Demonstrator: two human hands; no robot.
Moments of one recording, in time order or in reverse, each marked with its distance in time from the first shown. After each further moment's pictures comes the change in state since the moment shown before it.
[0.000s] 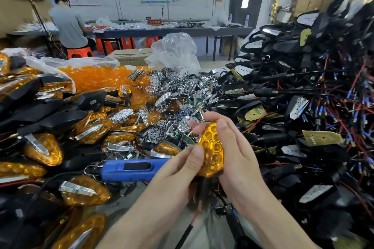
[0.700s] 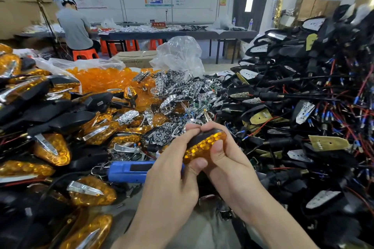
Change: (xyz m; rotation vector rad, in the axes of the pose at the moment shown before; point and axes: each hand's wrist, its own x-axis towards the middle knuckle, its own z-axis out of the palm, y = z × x) left_hand -0.011 0.013 -0.007 1.097 0.325 0.528; right_hand -0.002 0.014 0.001 0.359 -0.261 0.143
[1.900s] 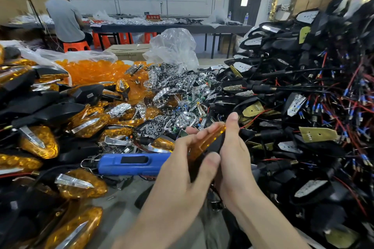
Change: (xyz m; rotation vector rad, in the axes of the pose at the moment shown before) left_hand -0.009 -0.028 0.052 -0.301 -0.048 -0.018; right_hand 0.005 -0.007 0.007 -0.064 0.526 0.128
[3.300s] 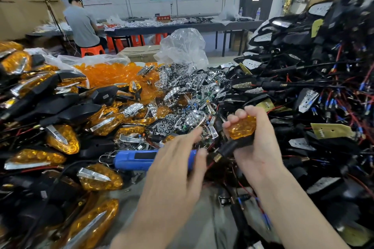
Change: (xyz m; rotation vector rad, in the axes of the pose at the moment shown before) left_hand -0.011 0.044 -0.034 0.537 0.049 0.098; right_hand 0.025 -0.030 -0.011 0.417 0.028 -0.039
